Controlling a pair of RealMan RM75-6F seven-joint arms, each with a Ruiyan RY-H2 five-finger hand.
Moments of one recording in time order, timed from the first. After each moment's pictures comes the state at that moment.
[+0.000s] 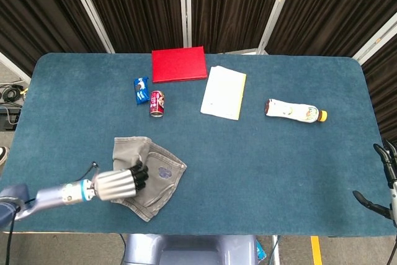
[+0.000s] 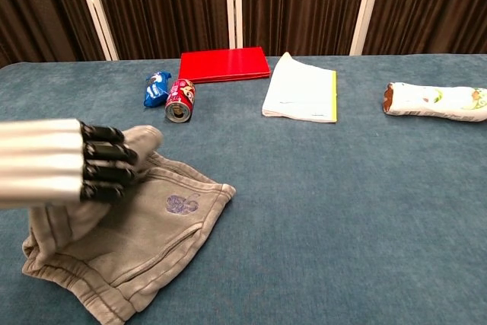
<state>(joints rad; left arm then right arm) -0.76 -1.55 0.28 -0.80 2.21 1.53 0.23 -0.02 -0.95 0.08 -1.71 -1.61 1.69 0.13</state>
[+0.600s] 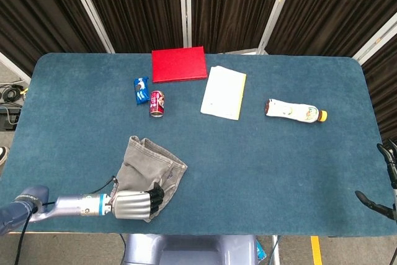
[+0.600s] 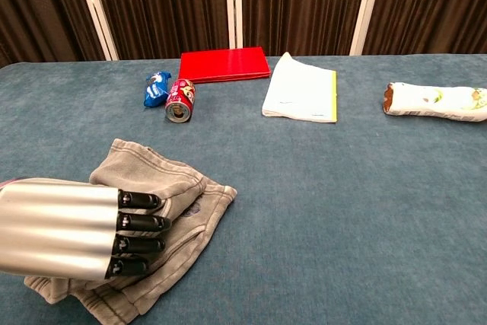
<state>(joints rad) -0.82 -1.59 0.32 -0.91 2.30 1.42 0.34 -0.02 -0.94 0.08 -1.71 -1.61 1.70 0.14</state>
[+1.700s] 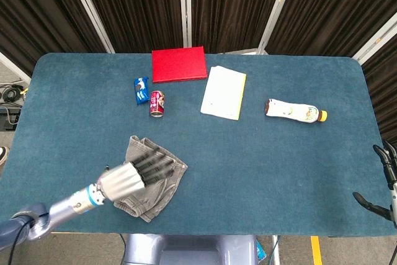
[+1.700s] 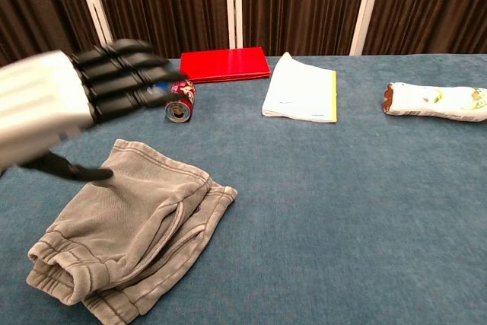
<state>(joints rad) -0.65 -1.56 0.15 -1.05 1.99 1.58 0.23 -0.03 -0.94 0.08 -1.72 -1.63 1.70 0.13</state>
